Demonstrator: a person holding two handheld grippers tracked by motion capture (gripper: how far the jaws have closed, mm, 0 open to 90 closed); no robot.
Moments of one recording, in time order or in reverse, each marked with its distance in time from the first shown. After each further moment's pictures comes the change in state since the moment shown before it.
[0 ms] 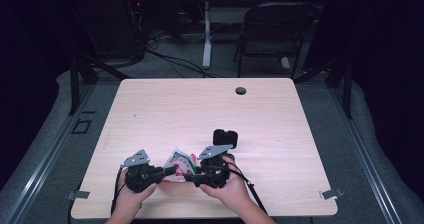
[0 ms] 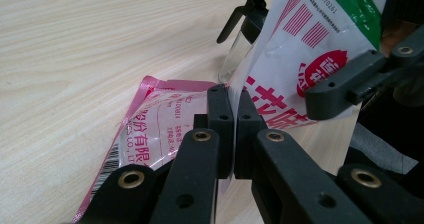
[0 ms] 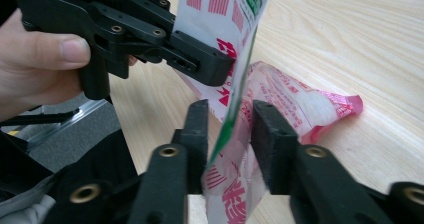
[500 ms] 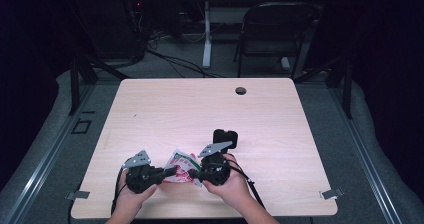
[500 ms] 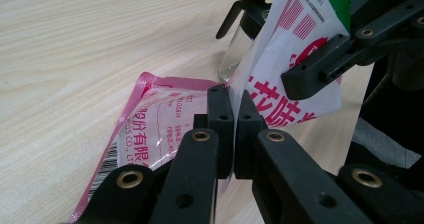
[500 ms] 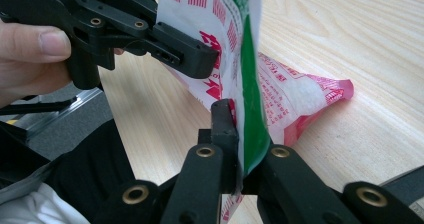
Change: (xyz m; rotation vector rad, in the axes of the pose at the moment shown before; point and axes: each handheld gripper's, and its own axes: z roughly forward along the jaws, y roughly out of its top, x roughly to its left) left arm -0.001 -0.001 0.001 0.008 0.006 0.019; right arm -0.008 0.003 0.000 0.063 -0.005 0.011
